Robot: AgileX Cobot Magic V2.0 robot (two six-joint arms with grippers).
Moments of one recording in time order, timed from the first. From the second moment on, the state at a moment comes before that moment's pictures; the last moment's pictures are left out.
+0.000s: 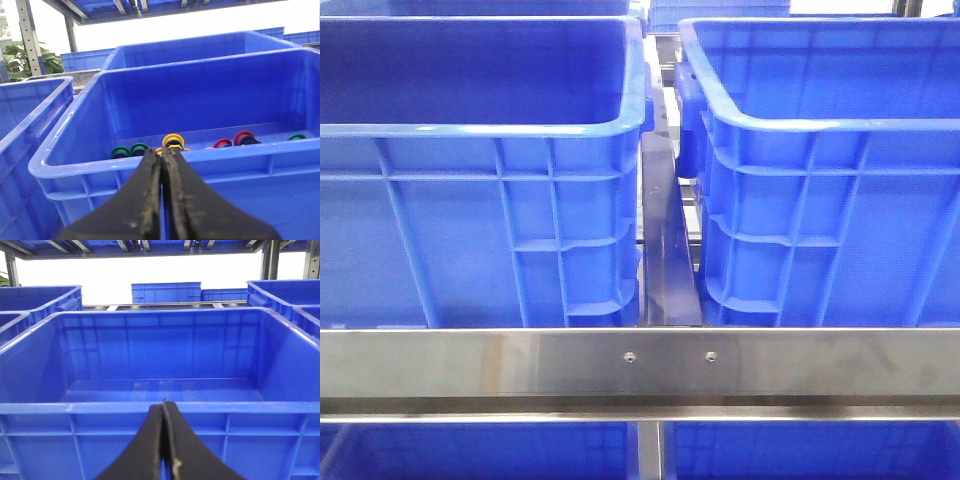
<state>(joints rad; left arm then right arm) -0.03 -0.01 0.00 0.01 -0.04 0.06 0.01 -0.01 0.03 0.02 -0.09 0.02</state>
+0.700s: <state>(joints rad) -0.03 0.01 -0.16 -0.08 0.15 0.06 0.01 -0.01 0.03 0.02 -0.09 0.02</state>
